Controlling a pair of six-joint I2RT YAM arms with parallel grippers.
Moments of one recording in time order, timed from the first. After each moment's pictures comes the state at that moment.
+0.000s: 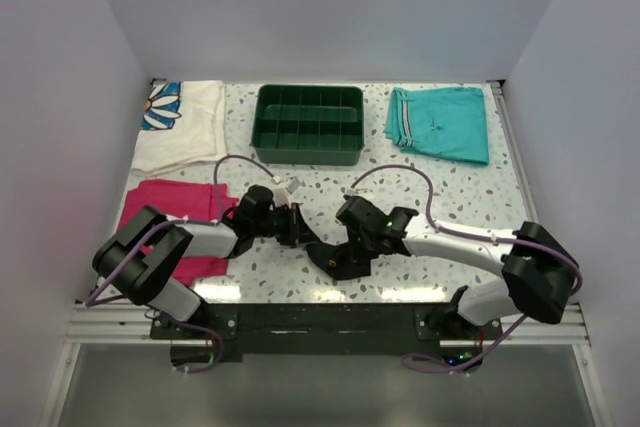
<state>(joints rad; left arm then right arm) -0.60 1.53 0.43 0.49 0.52 -0.70 0.97 1.40 0.81 -0.56 0.18 0.74</state>
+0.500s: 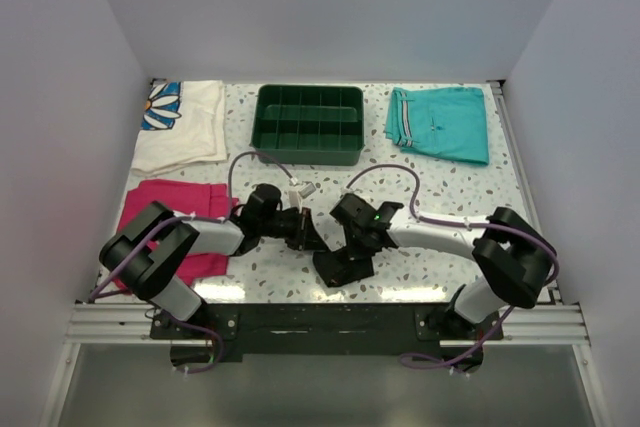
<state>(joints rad) -0.65 1.57 0.47 0.51 0.70 -0.60 0.94 1.54 0.85 -0.54 0.16 0.73</state>
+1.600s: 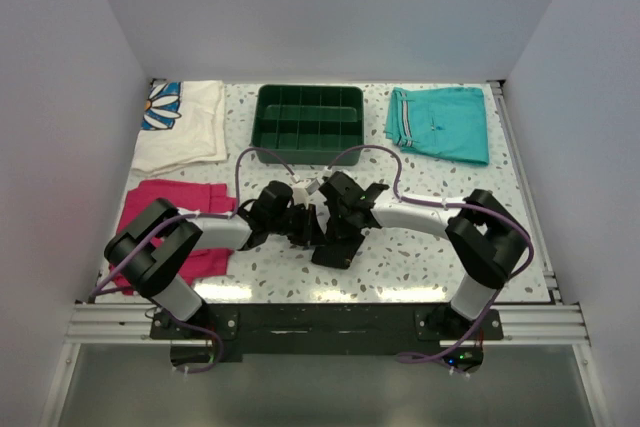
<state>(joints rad) -0.70 1.60 0.57 0.33 0.48 -0.60 0.86 1.71 1.02 -0.45 0.16 0.52</state>
